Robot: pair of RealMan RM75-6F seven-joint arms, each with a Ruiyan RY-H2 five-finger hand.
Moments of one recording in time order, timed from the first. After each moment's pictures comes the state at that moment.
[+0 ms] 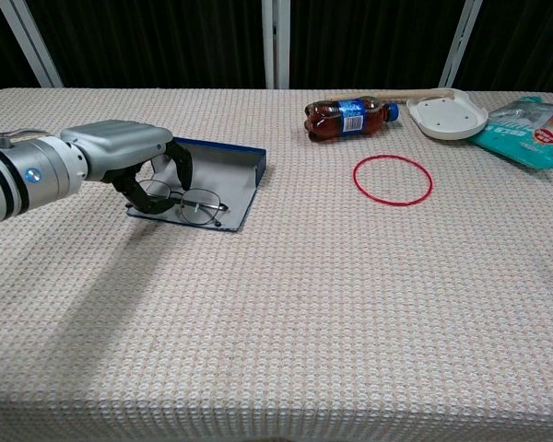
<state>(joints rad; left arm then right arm) -0.83 -1.64 -0.12 -1.37 0.97 0.89 0.46 0.08 -1.12 0.05 -1.50 -1.54 1.49 0.10</state>
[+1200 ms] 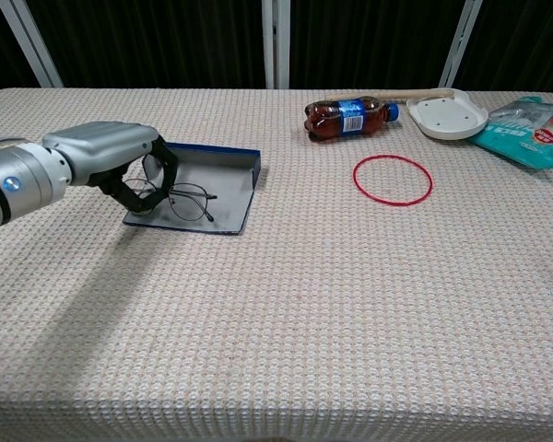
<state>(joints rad) -0.76 -1.63 -0.10 -1.39 1.05 0.98 0.38 0.07 -1.12 0.05 -1.51 -1.54 1.50 0.10</state>
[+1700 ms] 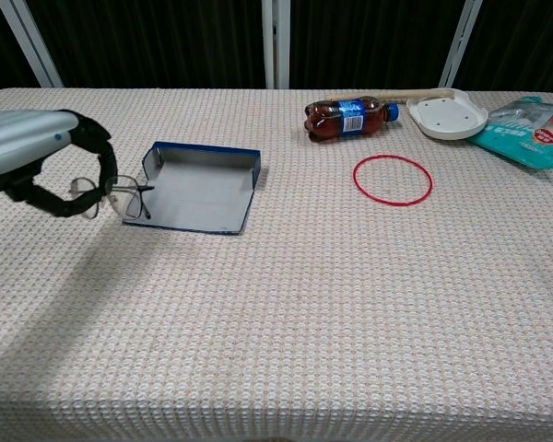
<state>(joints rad) -0.57 -1.46 0.02 -1.66 1.23 1.21 0.36 0.09 -1.12 0.05 -1.50 -1.56 1.49 0.11</state>
